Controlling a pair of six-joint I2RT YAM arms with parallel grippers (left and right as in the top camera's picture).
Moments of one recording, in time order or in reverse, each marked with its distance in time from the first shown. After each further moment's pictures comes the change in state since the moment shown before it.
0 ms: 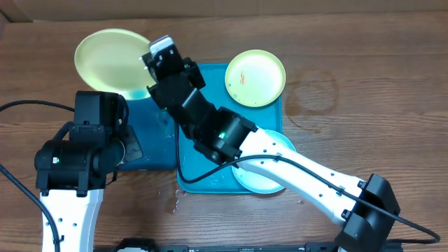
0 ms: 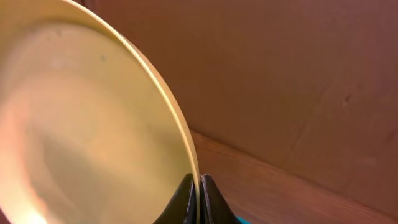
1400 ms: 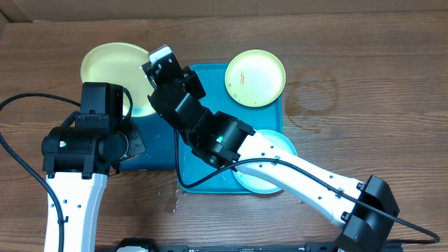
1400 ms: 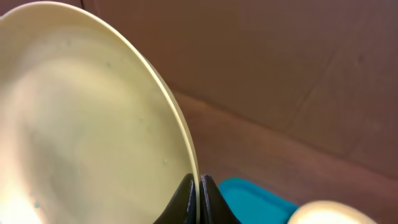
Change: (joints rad) left arm 0.000 0.063 -0.001 0.011 0.016 0.000; right arm 0.010 0.000 0.000 -0.171 0.006 0.113
